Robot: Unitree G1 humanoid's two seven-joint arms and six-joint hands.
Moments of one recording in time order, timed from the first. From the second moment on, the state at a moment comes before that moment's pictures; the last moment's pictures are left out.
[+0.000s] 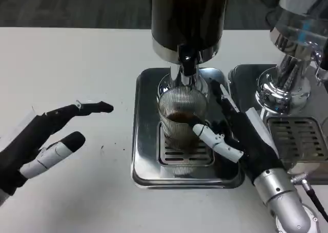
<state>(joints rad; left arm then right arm) -0.09 0.55 0.13 0.64 -0.15 -0.95 -0.61 -0.13 -0.13 0.16 0.35 -0.25 -0.26 -0.01</state>
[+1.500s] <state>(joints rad) -0.09 0.55 0.13 0.65 -0.15 -0.93 -0.63 -0.14 -0.15 0.24 0.36 -0.36 -0.27 -0.02</state>
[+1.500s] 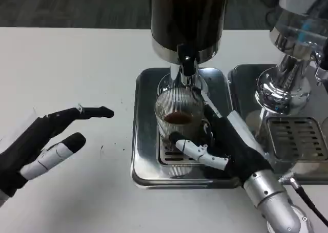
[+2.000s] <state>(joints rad) -0.09 0.55 0.13 0.64 -0.15 -0.91 -0.63 -0.14 -0.12 0.27 0.34 -0.42 -0.23 -0.08</state>
